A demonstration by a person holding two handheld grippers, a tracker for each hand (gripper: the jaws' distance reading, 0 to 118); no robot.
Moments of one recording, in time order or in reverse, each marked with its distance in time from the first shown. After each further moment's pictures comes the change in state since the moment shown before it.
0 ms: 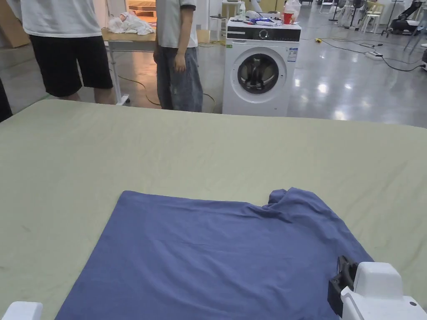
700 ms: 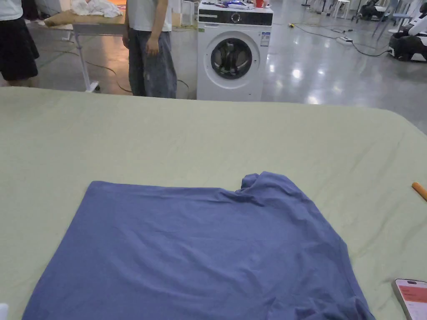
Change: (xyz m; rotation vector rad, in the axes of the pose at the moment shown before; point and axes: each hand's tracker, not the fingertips) left arm 0.003 -0.004 0.013 0.032 -0.079 -0.012; right arm 0.069 -0.104 0.039 -0.615 0.031 0.069
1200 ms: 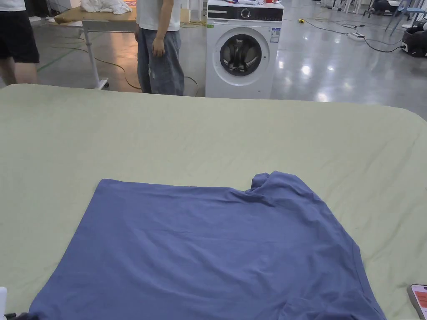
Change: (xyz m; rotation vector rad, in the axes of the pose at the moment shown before) left arm -0.007 0.020 0.025 0.127 -0.038 0.053; right arm 0.010 0.050 0.039 0.138 0.098 -0.074
